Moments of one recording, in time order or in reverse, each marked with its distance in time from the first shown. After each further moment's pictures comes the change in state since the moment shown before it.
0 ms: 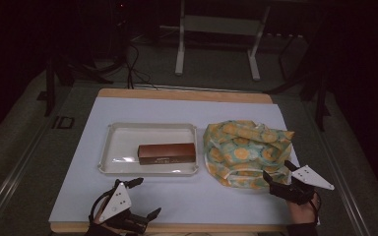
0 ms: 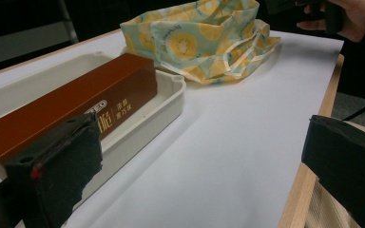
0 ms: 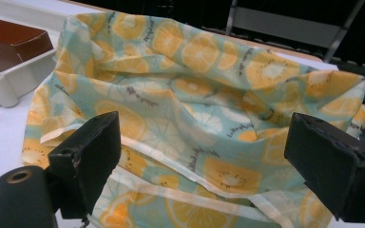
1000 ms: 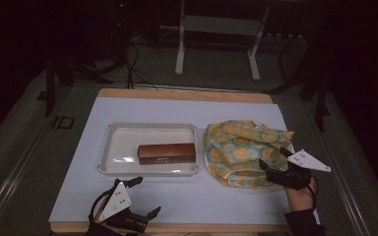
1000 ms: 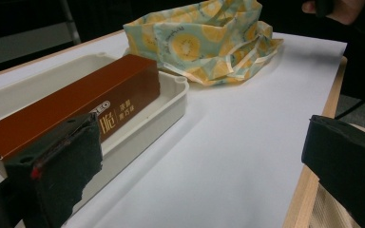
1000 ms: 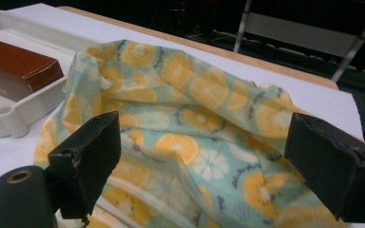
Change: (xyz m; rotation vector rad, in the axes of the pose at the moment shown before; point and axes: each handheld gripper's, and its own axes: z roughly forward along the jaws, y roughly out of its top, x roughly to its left) left arm 0.002 0.000 0.001 -0.004 0.008 -0.005; right arm -0.002 0.040 0.017 0.008 0.047 -0.021
